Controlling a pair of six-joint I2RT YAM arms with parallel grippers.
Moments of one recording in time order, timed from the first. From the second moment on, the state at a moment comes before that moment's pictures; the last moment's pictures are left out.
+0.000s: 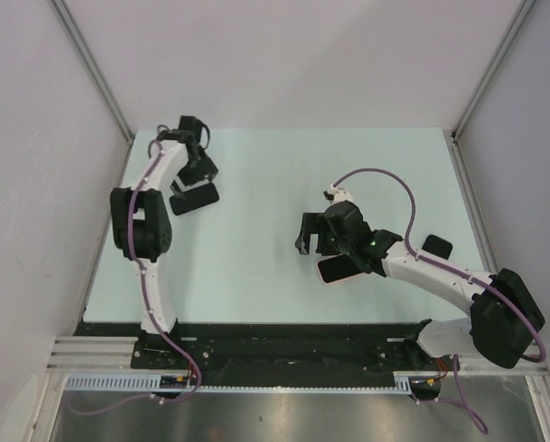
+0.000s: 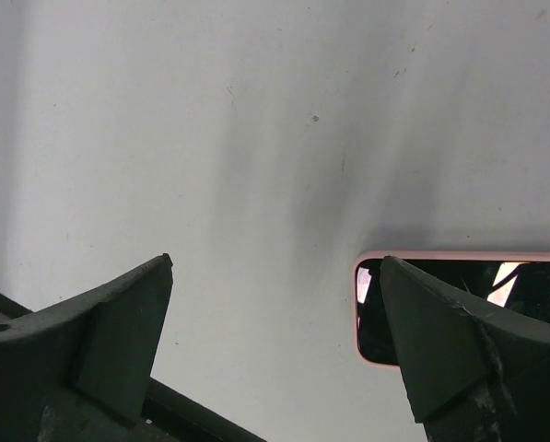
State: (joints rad) left arm -0.14 2.13 1.87 -0.98 -0.28 -0.71; right arm 0.77 1.32 0.84 -0.21 0.10 0.62
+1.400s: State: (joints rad) left arm -0.15 2.11 1.59 -0.76 -0.22 -0.65; right arm 0.77 1.32 0.83 -0.22 0.12 0.66
